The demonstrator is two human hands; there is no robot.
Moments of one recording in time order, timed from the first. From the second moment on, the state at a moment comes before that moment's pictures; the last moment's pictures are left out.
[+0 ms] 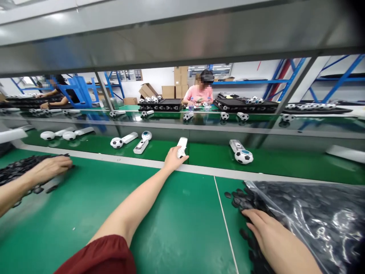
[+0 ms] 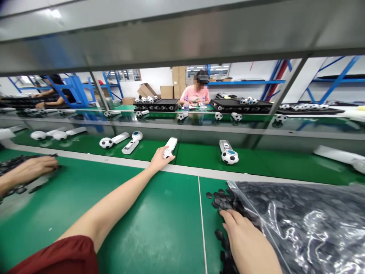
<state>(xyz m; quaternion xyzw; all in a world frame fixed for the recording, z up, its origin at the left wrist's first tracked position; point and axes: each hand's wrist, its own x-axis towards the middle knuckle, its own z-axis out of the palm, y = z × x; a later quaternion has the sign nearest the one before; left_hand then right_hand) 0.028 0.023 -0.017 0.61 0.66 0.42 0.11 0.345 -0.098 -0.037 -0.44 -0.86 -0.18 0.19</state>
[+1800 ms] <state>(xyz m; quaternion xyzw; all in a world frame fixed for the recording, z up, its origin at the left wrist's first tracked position) 0.015 -0.154 0.034 0.76 0.64 0.04 0.13 0.312 -0.119 -0.002 -0.48 -0.84 0.14 0.22</state>
